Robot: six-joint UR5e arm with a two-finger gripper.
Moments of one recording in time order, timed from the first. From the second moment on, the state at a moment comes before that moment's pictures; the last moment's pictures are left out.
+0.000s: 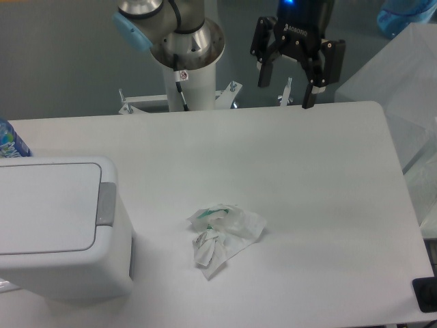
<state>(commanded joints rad) 2.76 -1.53 -1.47 -1.39 1.11 1.58</state>
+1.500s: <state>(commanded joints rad) 2.37 -1.69 -1.44 -1.09 1.11 0.49</state>
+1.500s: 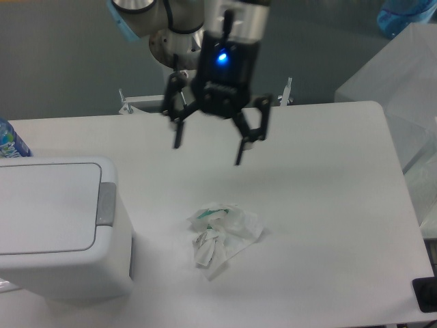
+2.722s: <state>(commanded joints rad) 2.29 -1.79 -1.49 -1.01 1.11 0.30</state>
